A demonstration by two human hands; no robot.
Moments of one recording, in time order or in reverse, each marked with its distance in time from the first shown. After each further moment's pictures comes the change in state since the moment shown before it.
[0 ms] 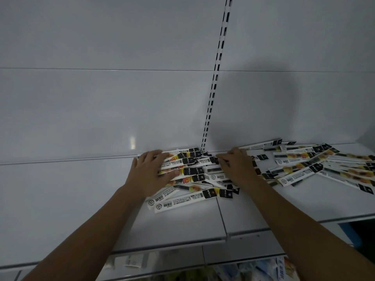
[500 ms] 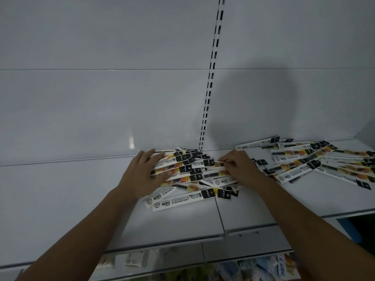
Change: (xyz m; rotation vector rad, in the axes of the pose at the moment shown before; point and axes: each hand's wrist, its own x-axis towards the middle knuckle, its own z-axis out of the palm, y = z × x) left_hand -0.008 -0.013 -0.001 -0.089 -0.006 0.029; right_hand -0.007 0.028 -0.002 0.256 -0.089 -0.074
